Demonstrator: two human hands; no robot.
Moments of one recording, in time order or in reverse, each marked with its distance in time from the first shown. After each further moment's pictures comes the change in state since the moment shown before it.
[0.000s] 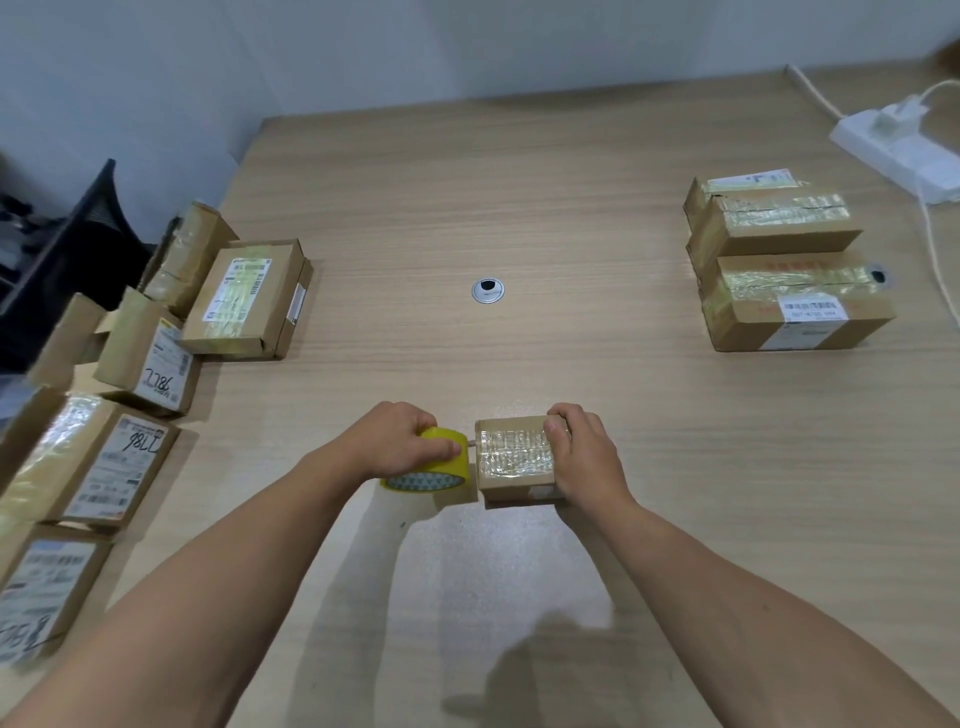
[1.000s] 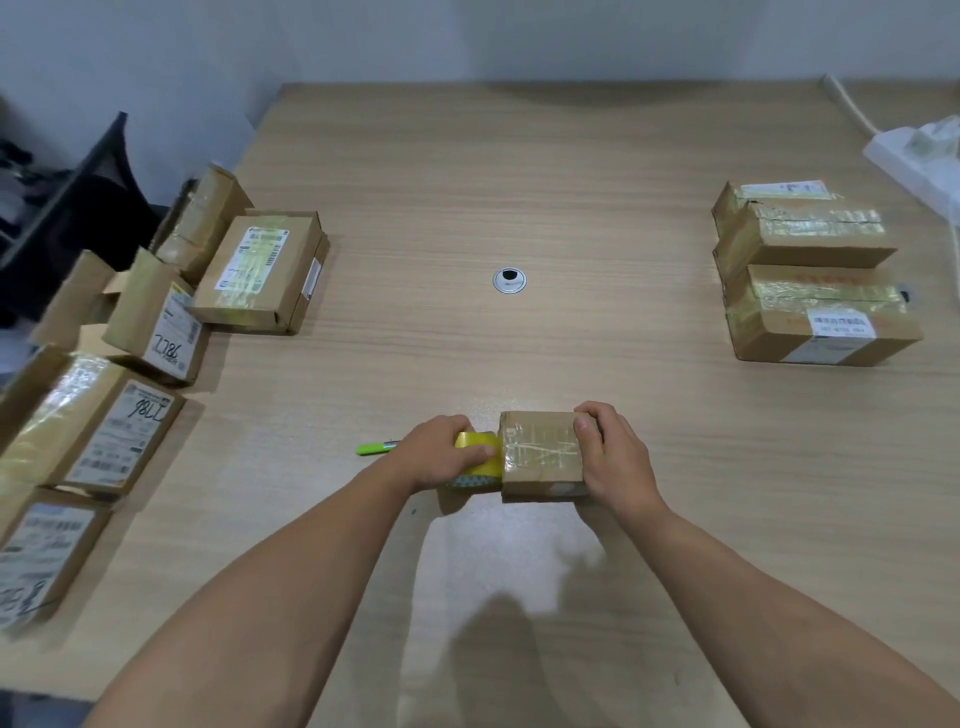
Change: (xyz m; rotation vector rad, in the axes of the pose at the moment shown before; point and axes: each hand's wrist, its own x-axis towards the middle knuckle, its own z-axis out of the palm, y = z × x) left_hand 0.008 -0.004 0.050 -0.281 -0.003 -0.085; right_hand 0.003 0.011 -0.004 -0.034 0.030 -0.072
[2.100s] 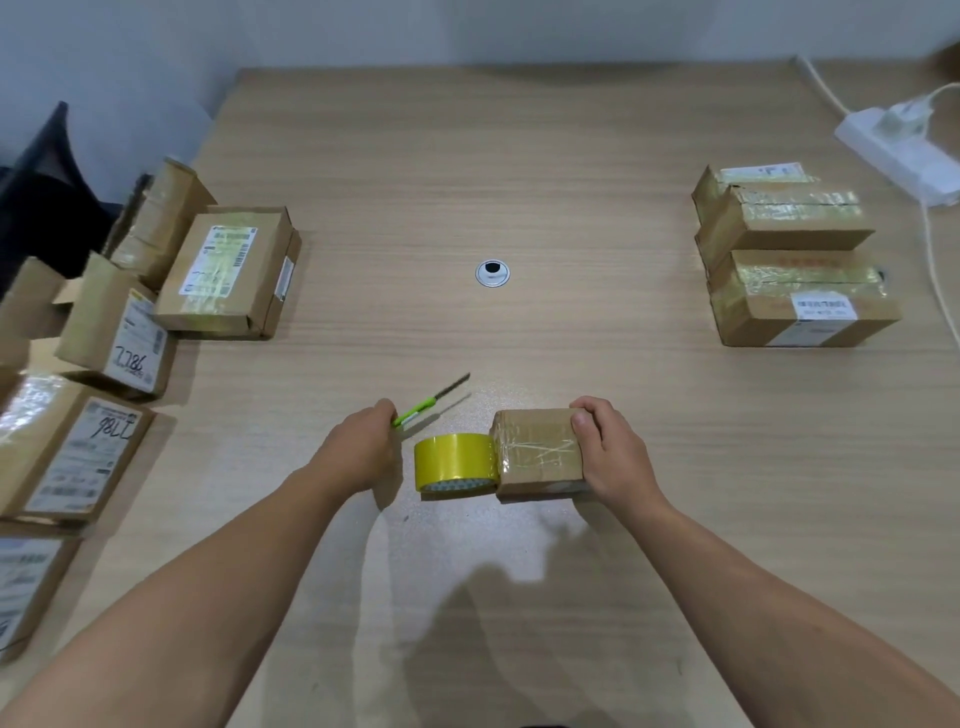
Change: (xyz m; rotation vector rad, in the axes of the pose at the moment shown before) left_hand 0.016 -0.061 -0.030 0.375 0.174 -0.066; right_hand 0.001 0.004 0.001 0.031 0.014 -0.002
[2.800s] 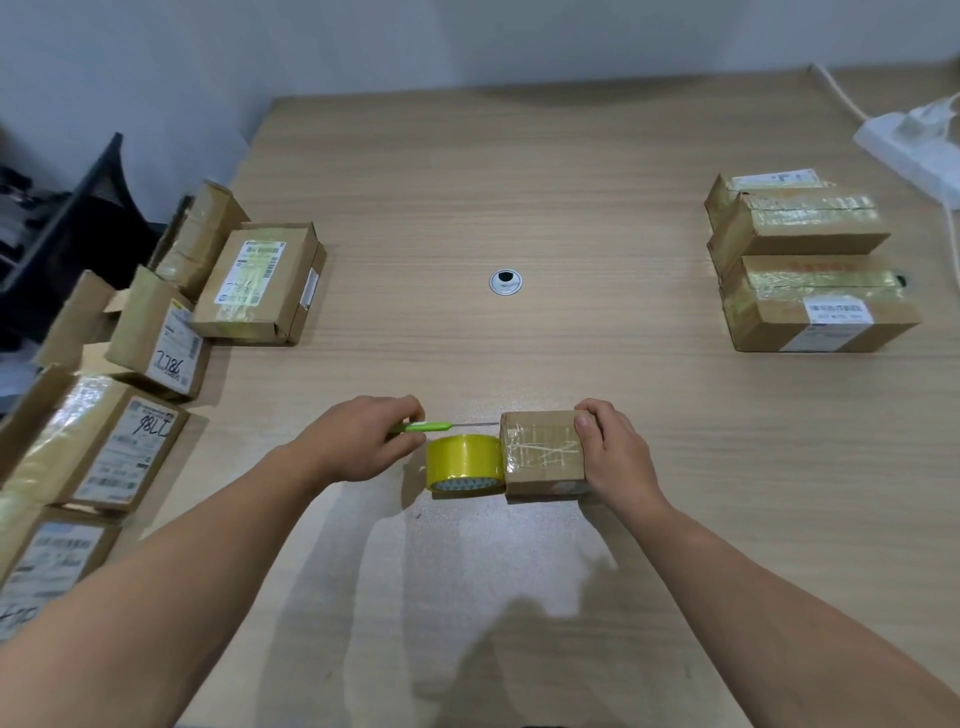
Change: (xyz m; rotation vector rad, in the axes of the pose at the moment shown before) left_hand -0.026 -0.008 -0.046 0.118 0.067 0.453; right_hand -0.002 -0.006 0.002 -0.020 -0.002 0.018
